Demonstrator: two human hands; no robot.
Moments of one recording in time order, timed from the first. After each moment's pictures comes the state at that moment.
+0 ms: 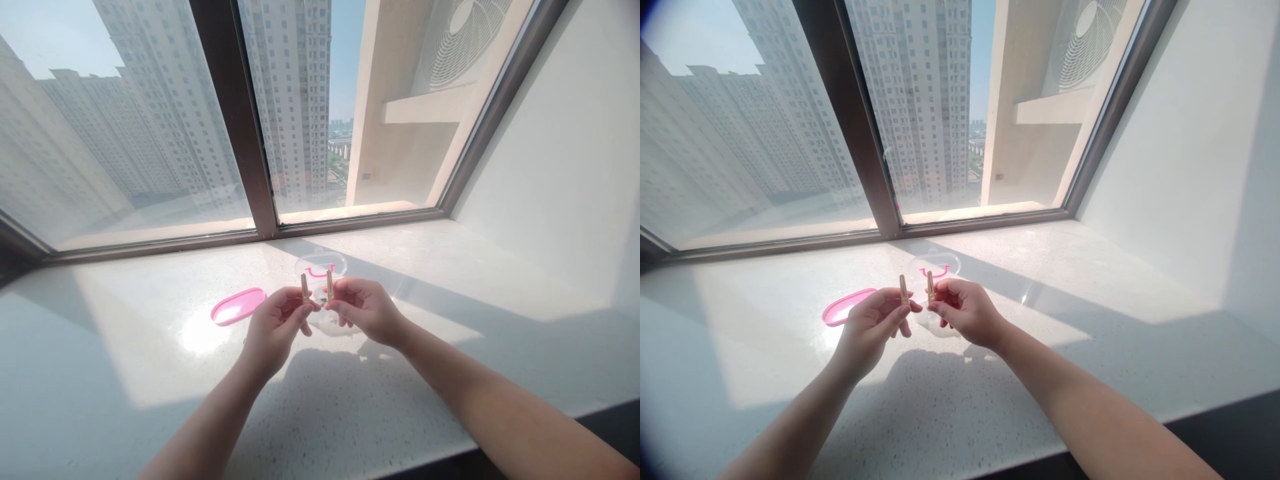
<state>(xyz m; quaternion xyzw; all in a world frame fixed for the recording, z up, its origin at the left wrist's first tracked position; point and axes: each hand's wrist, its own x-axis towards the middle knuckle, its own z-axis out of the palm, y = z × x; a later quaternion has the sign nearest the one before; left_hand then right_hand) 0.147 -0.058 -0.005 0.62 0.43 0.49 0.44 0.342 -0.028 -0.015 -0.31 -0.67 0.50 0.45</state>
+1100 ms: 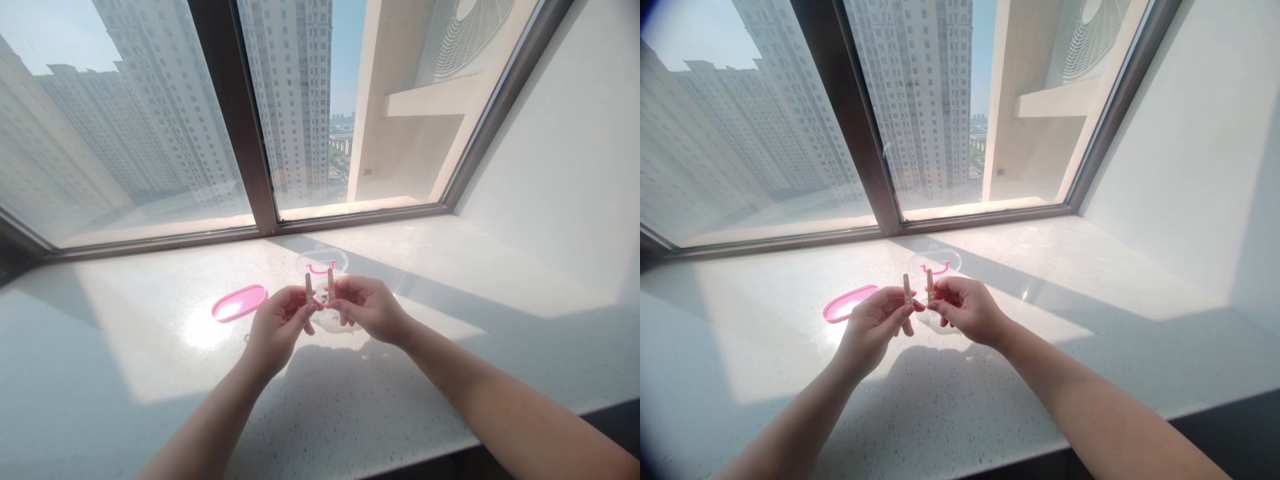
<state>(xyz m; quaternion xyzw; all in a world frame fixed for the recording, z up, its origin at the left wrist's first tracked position) 0.149 -0.058 -0.007 0.64 0.43 0.47 0.44 0.344 -0.030 -0.015 -0.30 -0.68 0.50 0.45</state>
